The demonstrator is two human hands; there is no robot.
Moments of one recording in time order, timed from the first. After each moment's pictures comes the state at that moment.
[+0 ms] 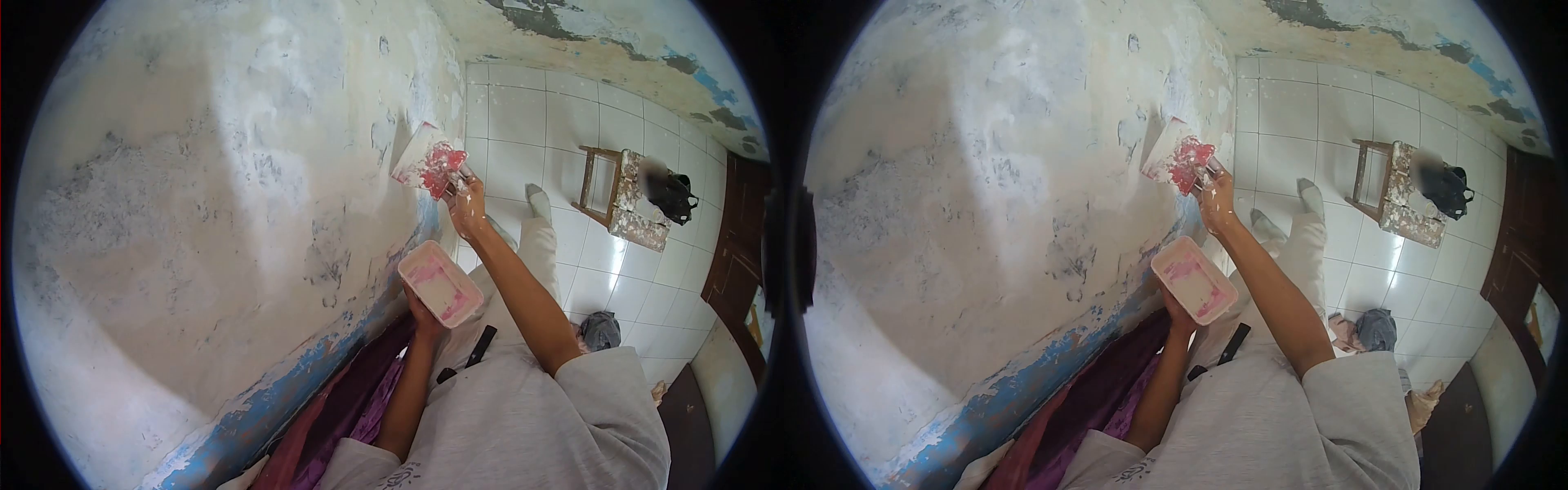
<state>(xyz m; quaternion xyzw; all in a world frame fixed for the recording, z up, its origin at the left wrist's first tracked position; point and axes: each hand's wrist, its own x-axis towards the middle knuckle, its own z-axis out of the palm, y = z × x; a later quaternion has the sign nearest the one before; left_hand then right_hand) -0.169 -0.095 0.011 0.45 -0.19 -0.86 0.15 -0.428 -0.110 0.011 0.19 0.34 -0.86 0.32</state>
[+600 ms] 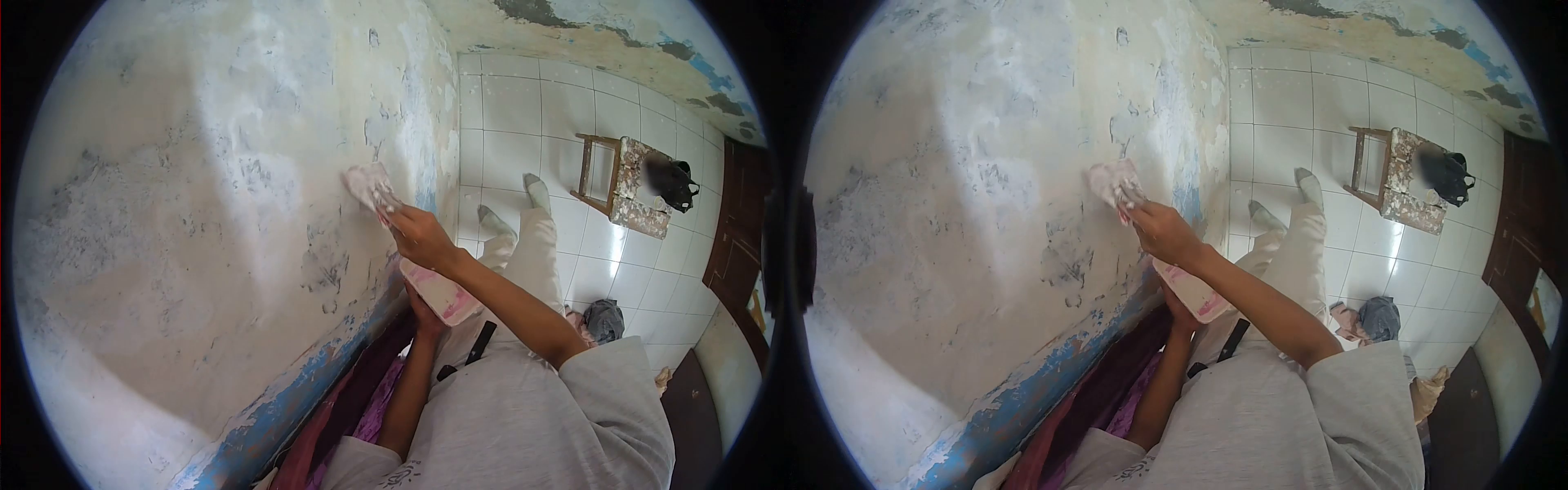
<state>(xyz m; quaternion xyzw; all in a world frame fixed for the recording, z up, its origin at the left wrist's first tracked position) -0.151 -0.100 -0.004 0.46 -0.19 -0.86 0.13 -0.376 -0.125 0.057 -0.36 0.63 -0.68 0.11</state>
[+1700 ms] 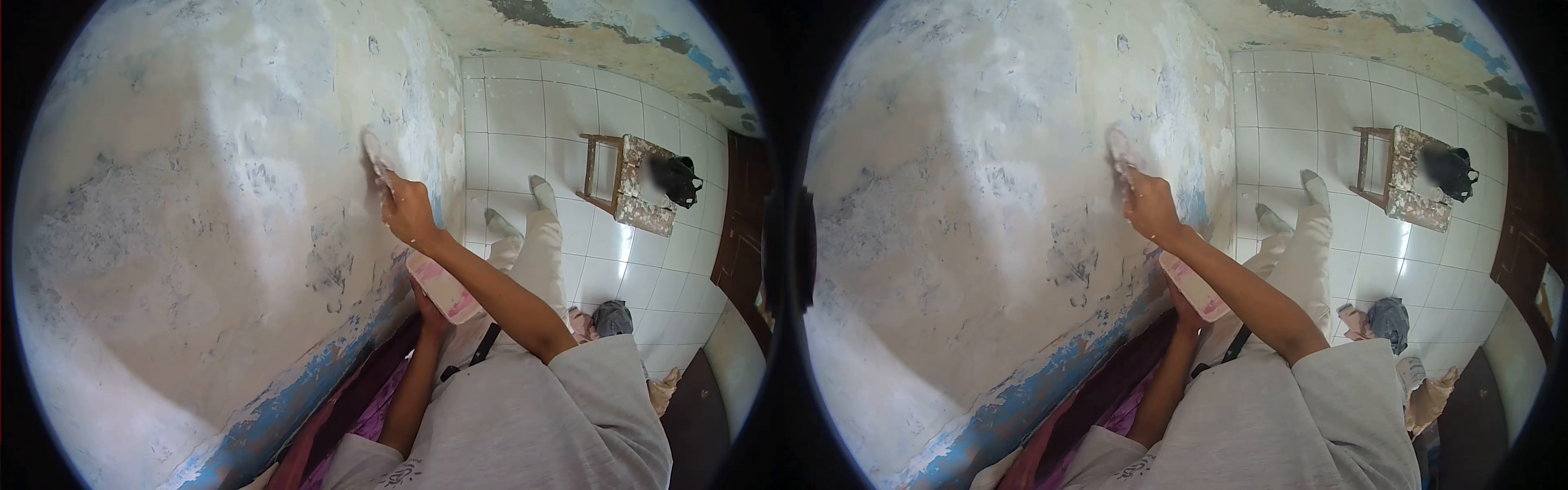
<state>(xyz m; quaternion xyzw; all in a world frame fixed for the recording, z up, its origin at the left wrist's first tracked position) -0.170 -0.104 0.005 0.46 -0.21 -0.85 0.12 -0.399 -0.173 0.066 -0.18 0.68 -0.71 0.10</state>
